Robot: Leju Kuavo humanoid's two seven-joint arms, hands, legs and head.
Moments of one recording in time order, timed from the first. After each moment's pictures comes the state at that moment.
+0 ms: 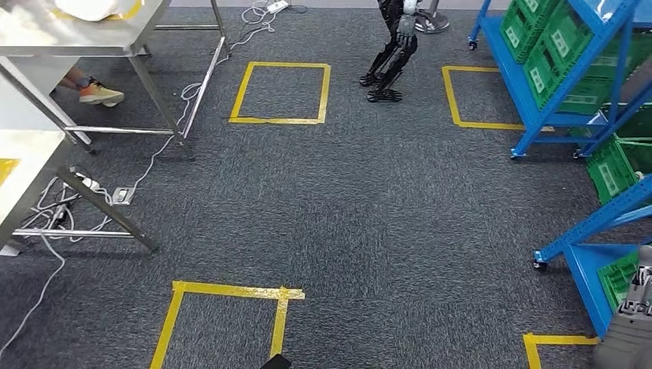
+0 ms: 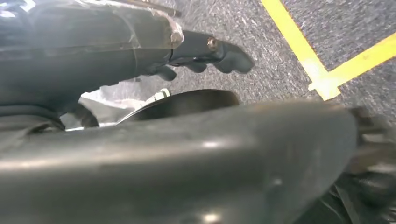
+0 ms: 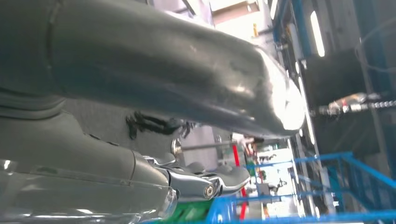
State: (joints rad) left arm -0.14 -0.02 -1.04 -0.24 0.41 0.37 0.43; right arm 0.16 -0.26 0.30 -2.27 -0.09 -0.65 -0.09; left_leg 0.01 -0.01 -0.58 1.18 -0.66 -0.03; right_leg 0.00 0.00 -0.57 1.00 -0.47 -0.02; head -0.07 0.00
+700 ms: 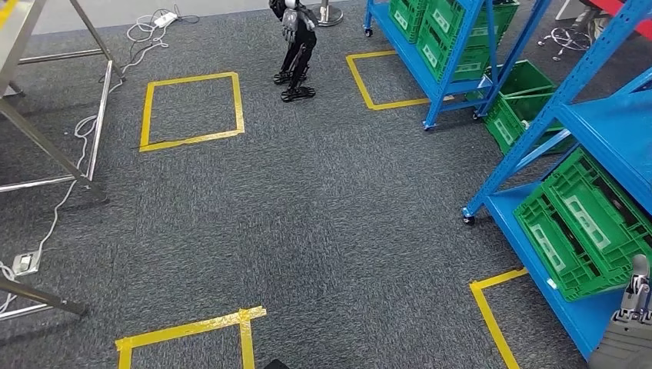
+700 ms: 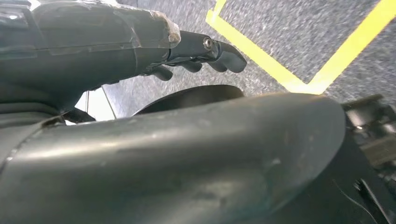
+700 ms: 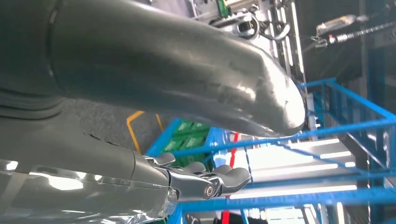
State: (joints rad) left arm -0.13 -0.01 -1.05 -0.24 0.42 0.35 0.44; right arm 0.19 -0.24 0.31 -2.26 -0.10 -0.65 -0.11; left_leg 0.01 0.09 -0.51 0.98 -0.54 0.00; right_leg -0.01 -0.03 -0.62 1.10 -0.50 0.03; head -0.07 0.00
